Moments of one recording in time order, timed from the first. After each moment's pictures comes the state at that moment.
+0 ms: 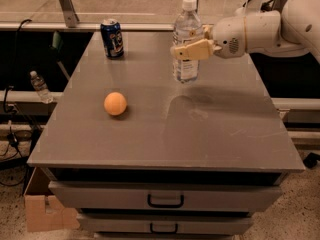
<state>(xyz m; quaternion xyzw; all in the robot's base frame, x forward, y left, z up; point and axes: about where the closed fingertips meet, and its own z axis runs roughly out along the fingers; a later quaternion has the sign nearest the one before) 0.630 -0.059 0.962 -0.49 0.62 0.37 0.48</state>
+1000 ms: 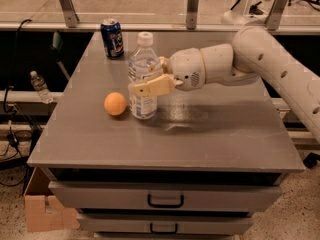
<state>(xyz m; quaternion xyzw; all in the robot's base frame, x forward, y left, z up) 0.539 0.043 0.924 -0.55 0.53 0.48 0.43</state>
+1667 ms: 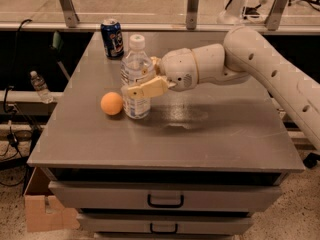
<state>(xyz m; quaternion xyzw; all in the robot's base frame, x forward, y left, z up) 0.535 0.061 0.921 -0.58 0.50 0.48 0.44</state>
